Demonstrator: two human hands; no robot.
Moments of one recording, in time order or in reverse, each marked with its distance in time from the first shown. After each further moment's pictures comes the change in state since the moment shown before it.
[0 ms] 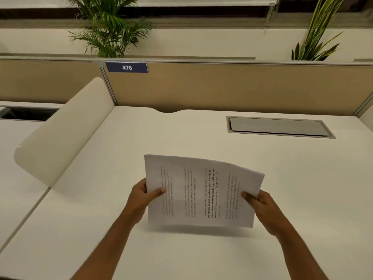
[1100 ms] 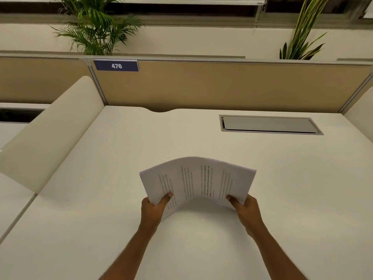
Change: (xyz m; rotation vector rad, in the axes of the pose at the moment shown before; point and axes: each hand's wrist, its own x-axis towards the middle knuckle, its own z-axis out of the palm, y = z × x) left_hand 0.000 -0.048 0.047 -0.037 0.286 0.060; right_hand 0.019 0.048 0.029 -0.020 0.343 -0.068
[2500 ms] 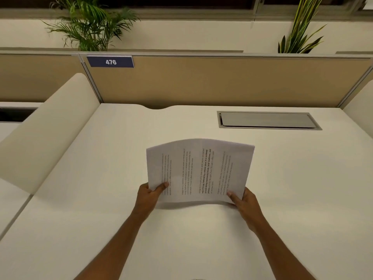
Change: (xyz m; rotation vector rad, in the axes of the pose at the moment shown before) left_hand 0.041 0.006 -0.005 0.071 -0.180 -0.017; right_hand 0.015 0.011 -0.011 0.000 -0.106 0.041
